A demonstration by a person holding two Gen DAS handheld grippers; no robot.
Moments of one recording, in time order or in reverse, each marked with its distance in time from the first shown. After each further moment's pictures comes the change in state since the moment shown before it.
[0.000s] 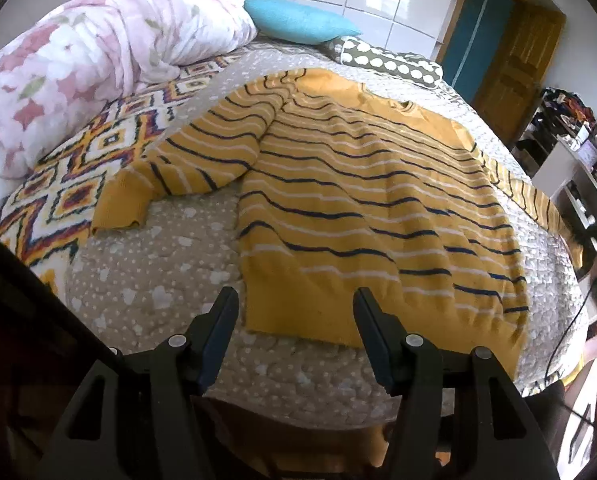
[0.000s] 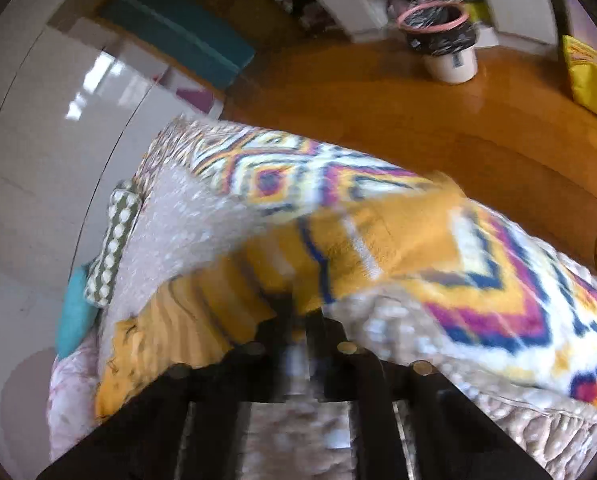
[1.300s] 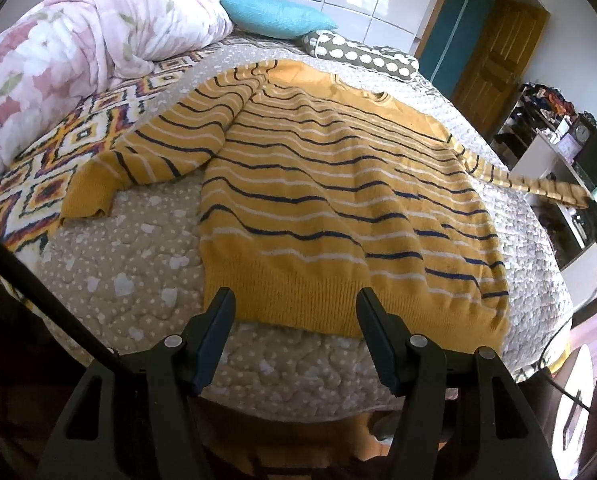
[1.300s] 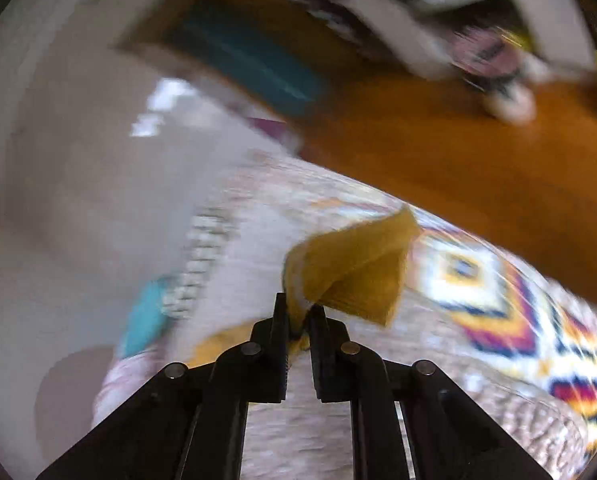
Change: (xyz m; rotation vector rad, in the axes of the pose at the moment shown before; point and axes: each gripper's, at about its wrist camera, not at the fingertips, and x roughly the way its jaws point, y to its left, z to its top) left arm 0.009 -0.013 -0.012 0.012 0.022 -0.091; right arm -0.095 0.016 -0.008 -0.106 -0.119 0.288
